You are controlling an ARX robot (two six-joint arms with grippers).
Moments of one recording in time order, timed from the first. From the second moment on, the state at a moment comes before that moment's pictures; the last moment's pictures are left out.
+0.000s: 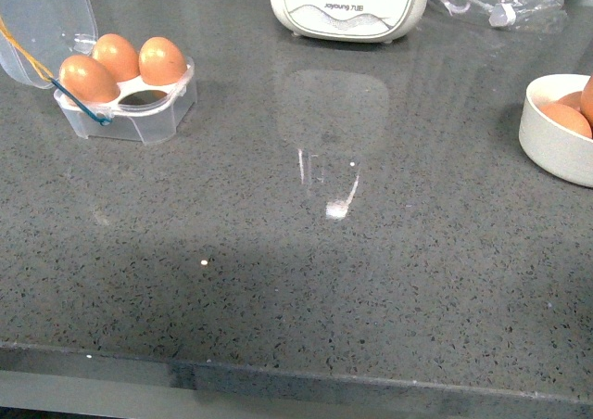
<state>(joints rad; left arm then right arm) 0.00 0.00 0.03 0.00 0.00 0.00 0.00 0.00 0.01 0.00 0.00 -0.01</state>
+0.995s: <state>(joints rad) 0.00 0.00 0.03 0.00 0.00 0.00 -0.07 1.12 0.49 0.50 0.13 0.16</state>
